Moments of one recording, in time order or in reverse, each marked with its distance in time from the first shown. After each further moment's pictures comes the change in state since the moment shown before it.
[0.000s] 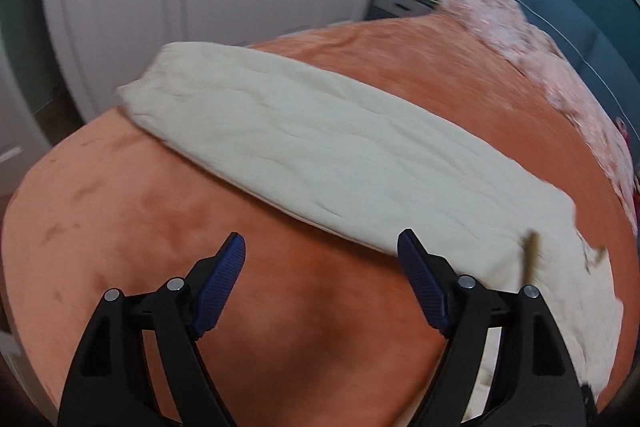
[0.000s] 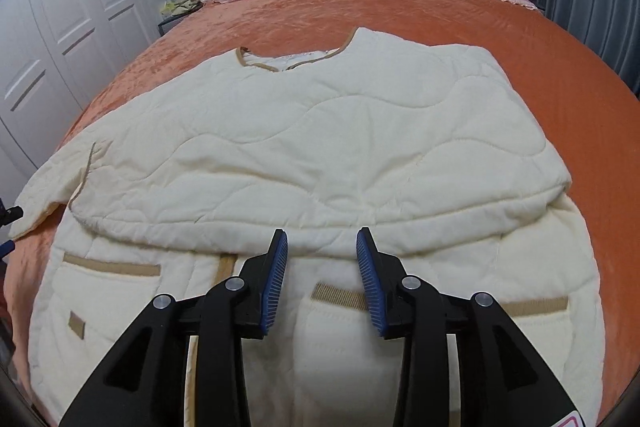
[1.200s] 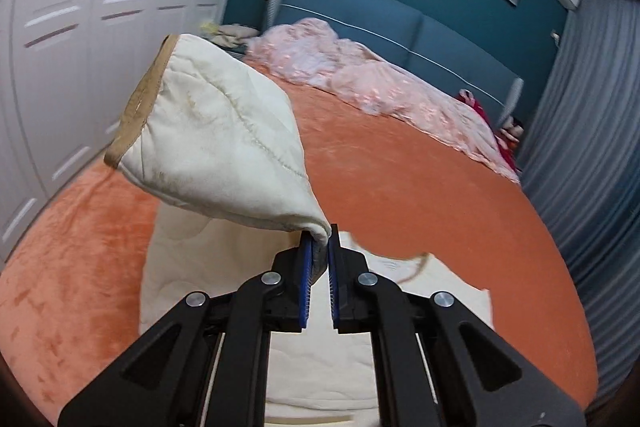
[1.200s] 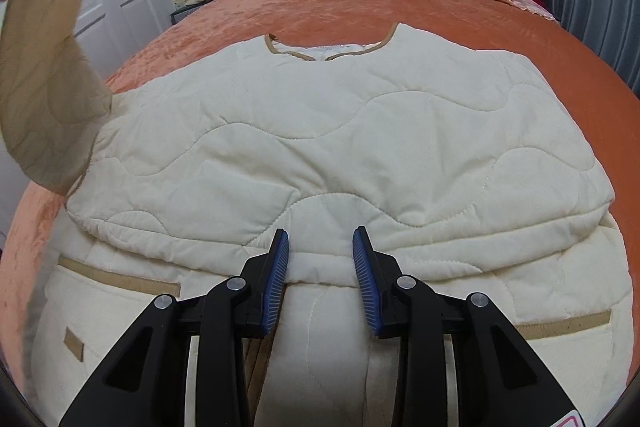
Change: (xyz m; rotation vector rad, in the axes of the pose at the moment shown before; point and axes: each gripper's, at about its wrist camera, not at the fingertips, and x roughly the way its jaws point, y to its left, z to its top) left arm -0.145 -0.253 0.024 0.401 -0.104 -0.568; right arm 0.025 0.030 0.002 -0.029 -0.014 0.021
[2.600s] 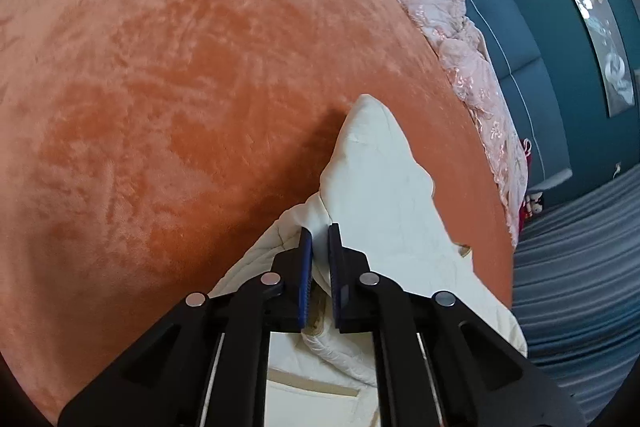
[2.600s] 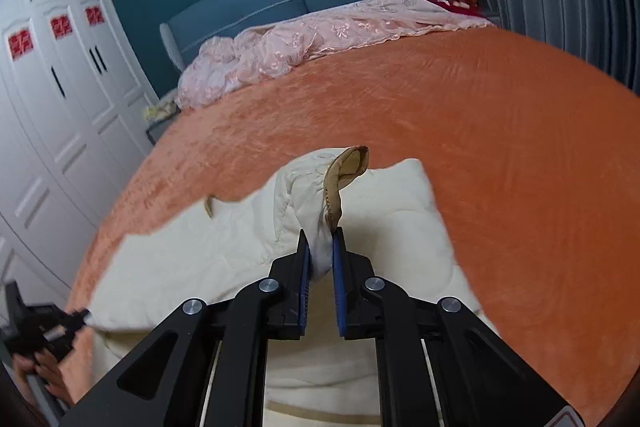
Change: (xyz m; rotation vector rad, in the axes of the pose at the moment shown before) left arm 0.060 0.154 -0.126 -0.586 0.203 0.078; right arm -0.077 -0.115 0.078 0.207 -0.220 -0.025
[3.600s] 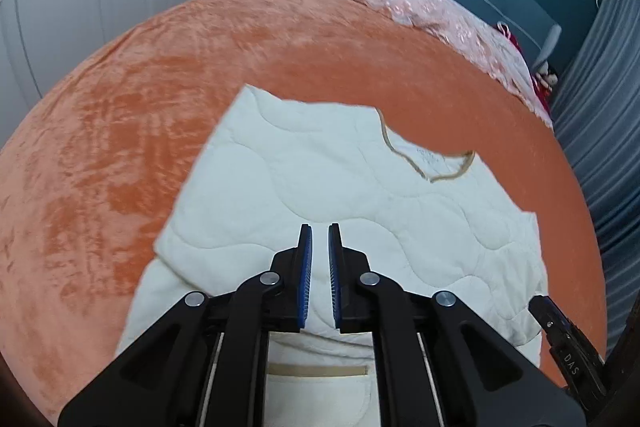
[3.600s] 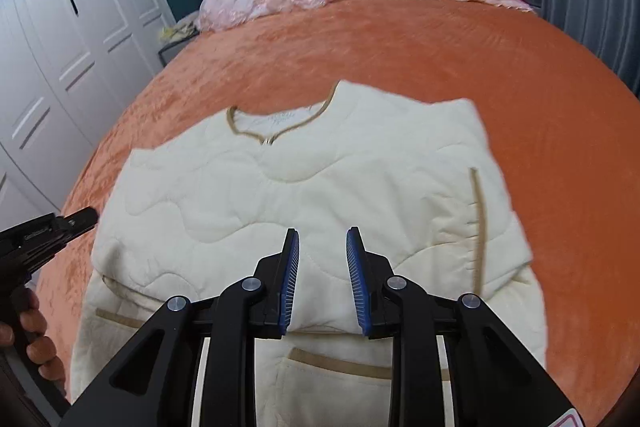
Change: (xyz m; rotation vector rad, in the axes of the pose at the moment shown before) left arm 0.026 -0.113 -0.067 0.526 0.019 0.130; right arm 0.037 0.050 -0.033 -0.120 0.224 0.039
